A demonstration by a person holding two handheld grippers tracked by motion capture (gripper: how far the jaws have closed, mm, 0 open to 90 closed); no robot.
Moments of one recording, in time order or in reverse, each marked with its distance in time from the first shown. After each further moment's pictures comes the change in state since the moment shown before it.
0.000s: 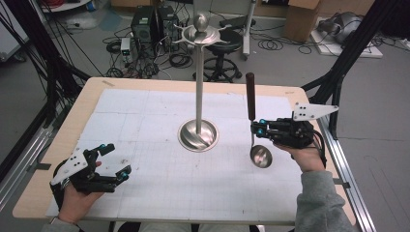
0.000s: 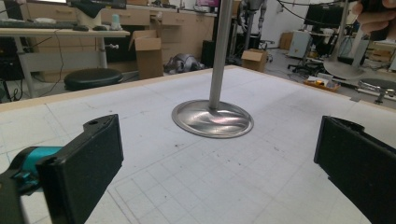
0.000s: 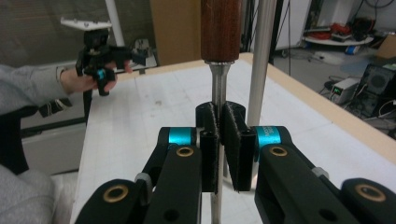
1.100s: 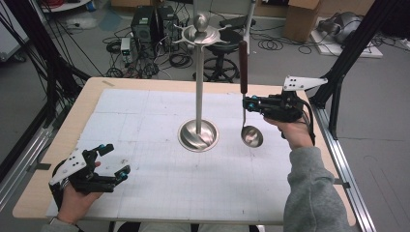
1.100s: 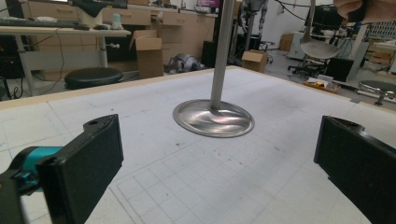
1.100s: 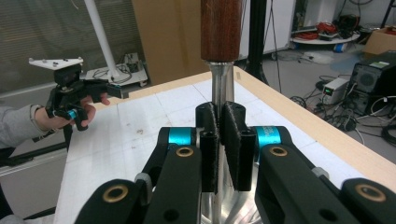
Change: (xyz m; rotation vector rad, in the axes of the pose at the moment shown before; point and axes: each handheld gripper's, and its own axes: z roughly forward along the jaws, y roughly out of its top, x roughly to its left) left arm 0.002 -0.001 -0.002 -0.004 0.003 -0.009; right arm -0.035 0.038 0.027 -0.014 -0.035 0.076
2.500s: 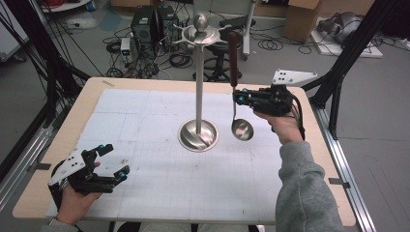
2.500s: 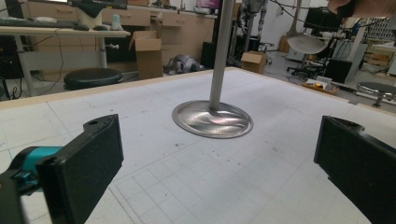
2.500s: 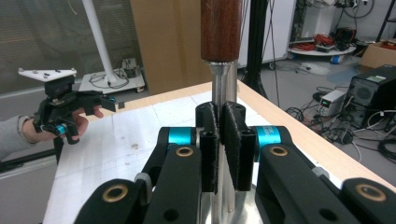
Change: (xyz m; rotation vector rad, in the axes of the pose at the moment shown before) left arm 0.000 0.001 -0.002 -0.005 -0.004 -0.008; right arm 0.004 0.016 0.024 -0.024 -0.006 -0.028
